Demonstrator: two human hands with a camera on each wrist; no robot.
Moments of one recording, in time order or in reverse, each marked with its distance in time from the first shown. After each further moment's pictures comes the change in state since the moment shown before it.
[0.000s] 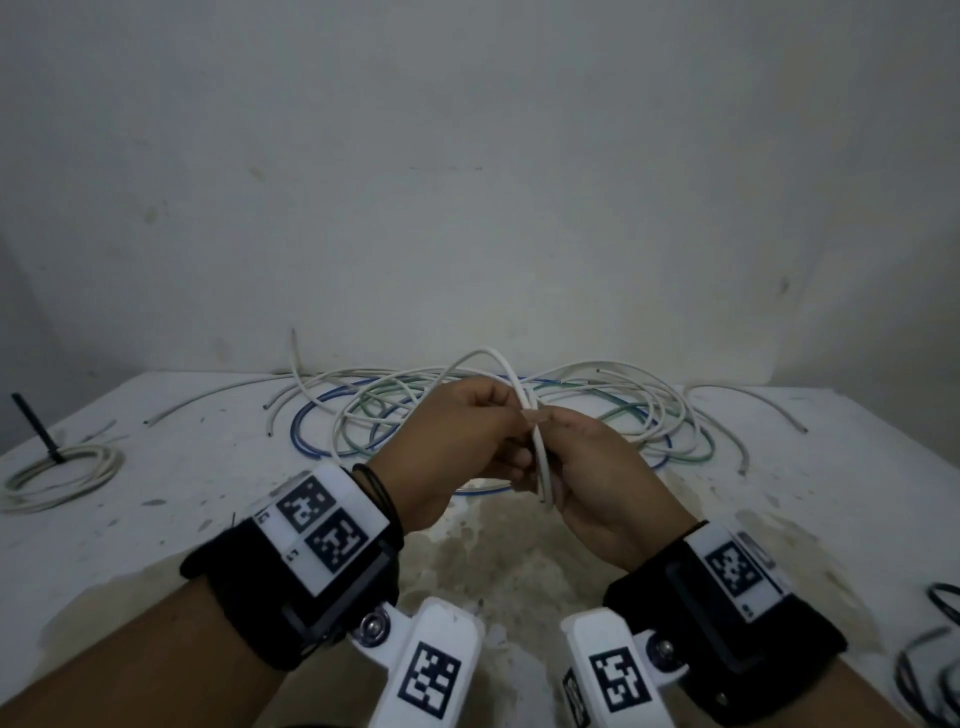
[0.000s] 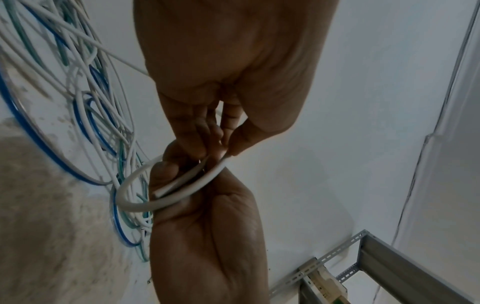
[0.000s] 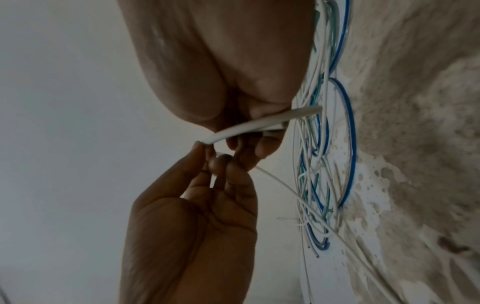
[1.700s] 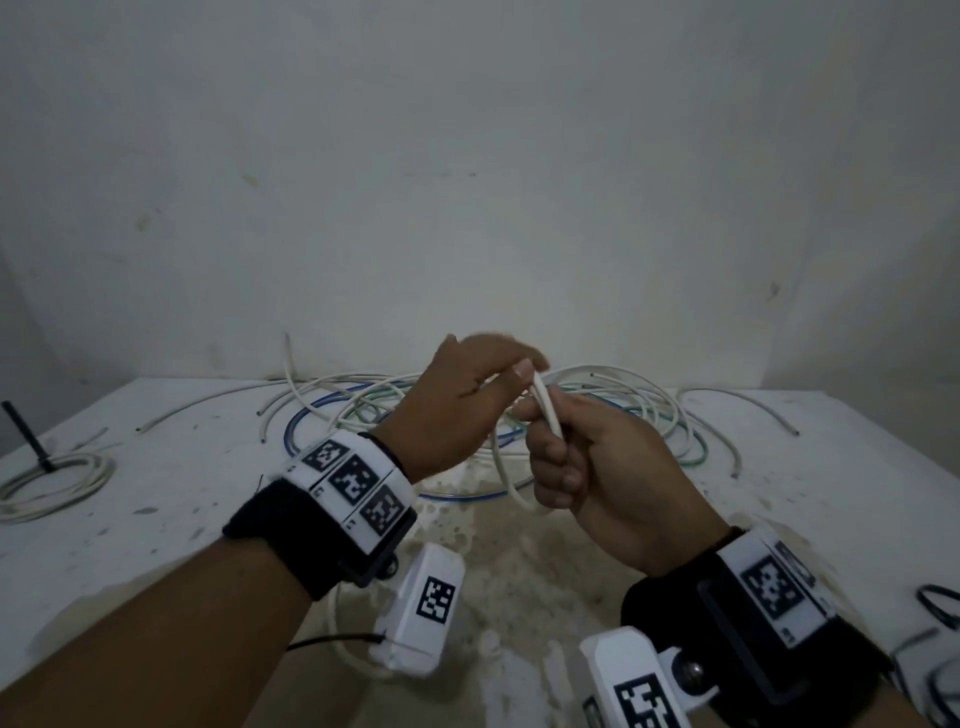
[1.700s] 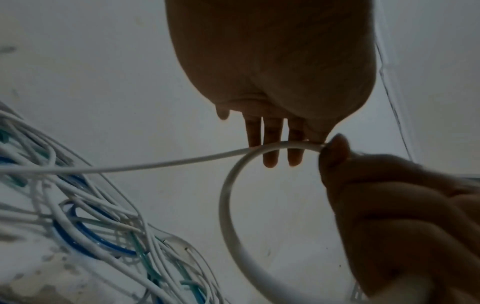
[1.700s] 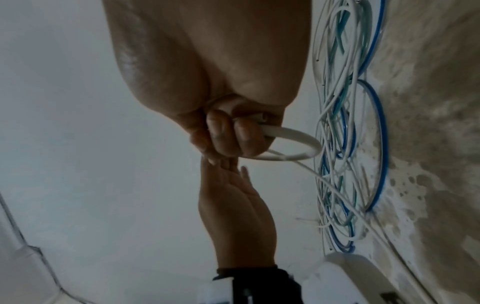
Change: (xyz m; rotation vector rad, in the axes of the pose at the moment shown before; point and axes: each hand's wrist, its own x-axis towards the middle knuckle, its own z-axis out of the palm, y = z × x) left_hand 0.038 -0.004 -0.017 0.582 0.007 0.663; right_hand -0.018 -0.029 -0.004 0.213 -0.113 0.054
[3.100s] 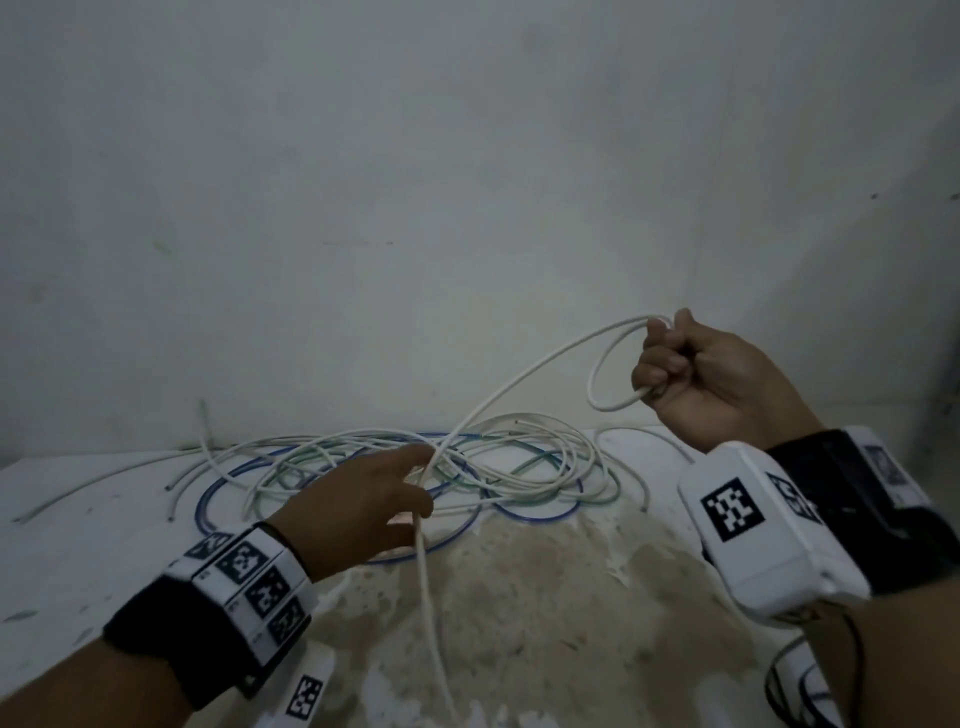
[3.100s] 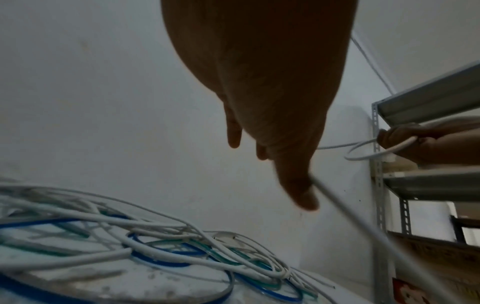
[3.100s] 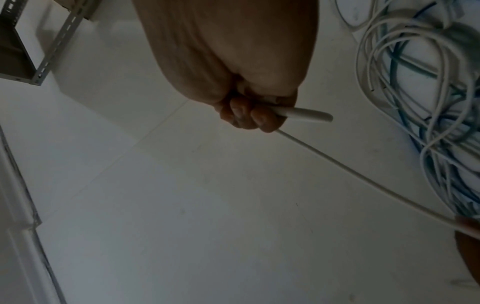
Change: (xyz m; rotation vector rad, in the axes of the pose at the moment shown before) left_hand -0.013 -0.041 -0.001 0.629 -0.404 0.295; right_hand -0.016 -0.140 -0.079 0.326 0.370 -0.275
